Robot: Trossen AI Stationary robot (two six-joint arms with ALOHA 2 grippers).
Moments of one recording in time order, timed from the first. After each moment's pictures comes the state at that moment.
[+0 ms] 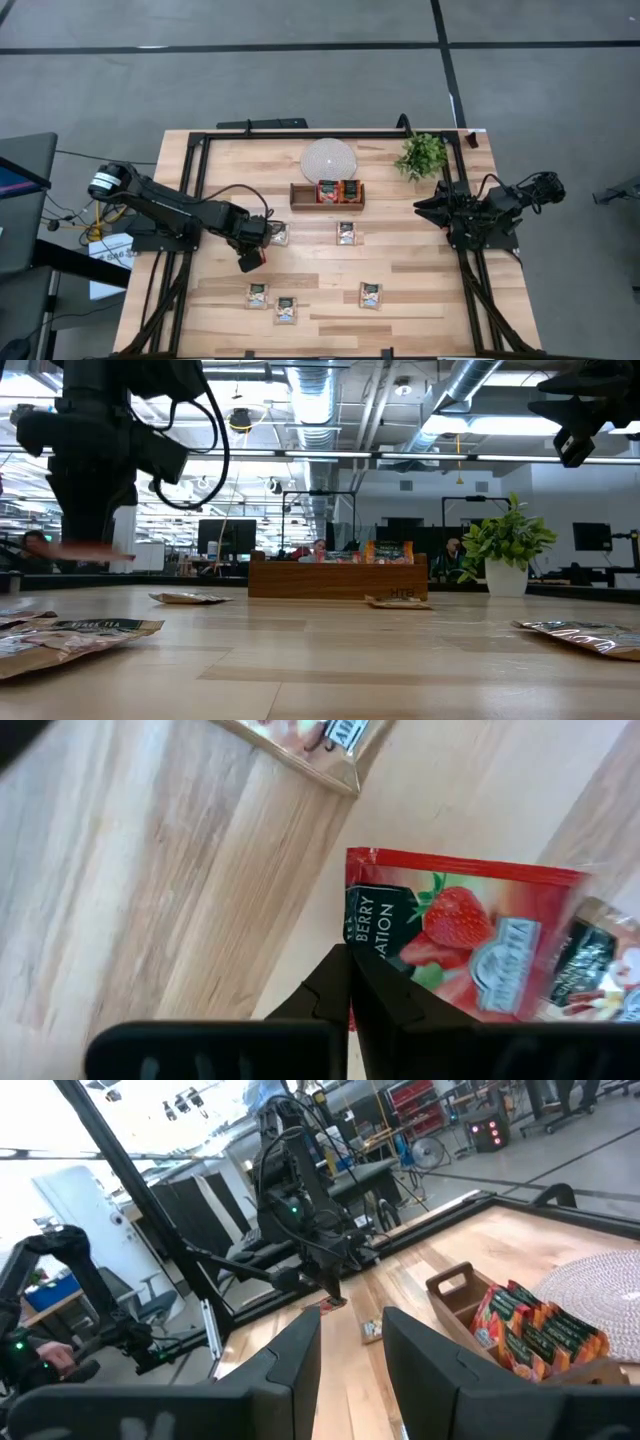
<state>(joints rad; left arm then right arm) -0.21 1.39 0.81 -0.84 0.00 -0.68 0.41 0.00 0.24 -0.22 0.43 0.41</state>
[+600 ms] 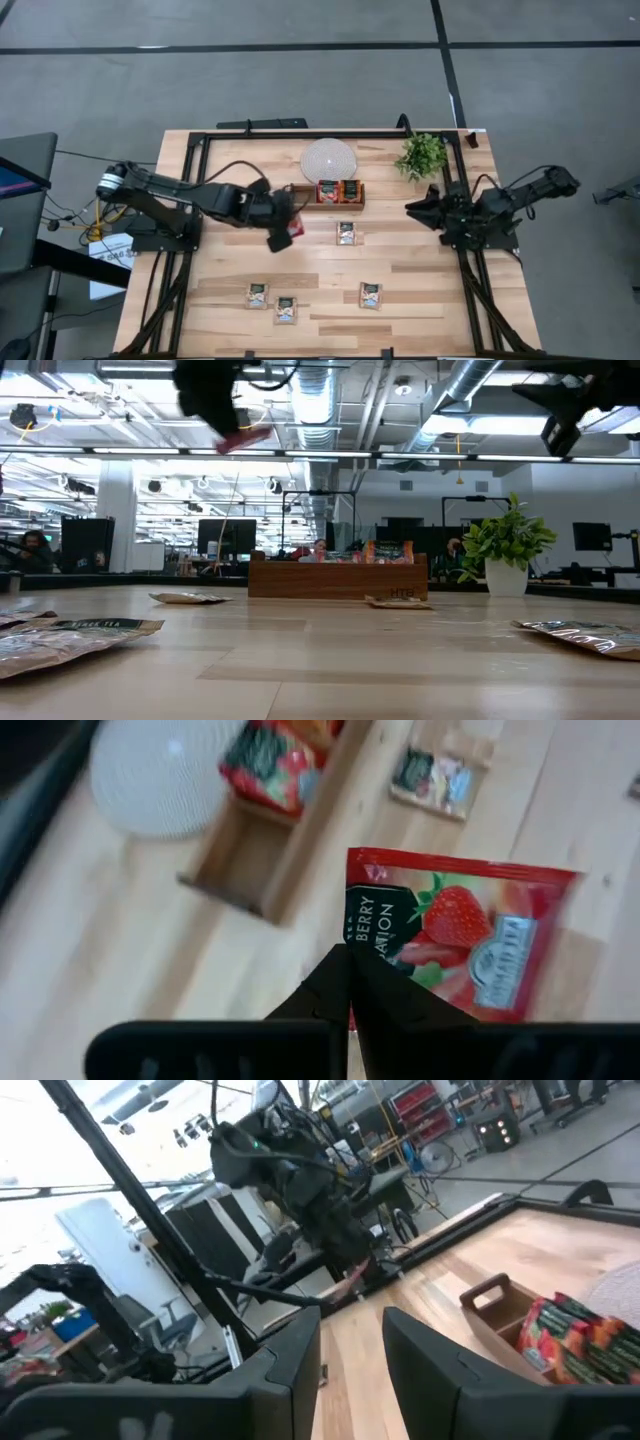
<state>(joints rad) -0.18 1.46 1.28 -0.90 -0.41 -0.47 0.40 0.24 0.24 0.07 0.42 0.47</state>
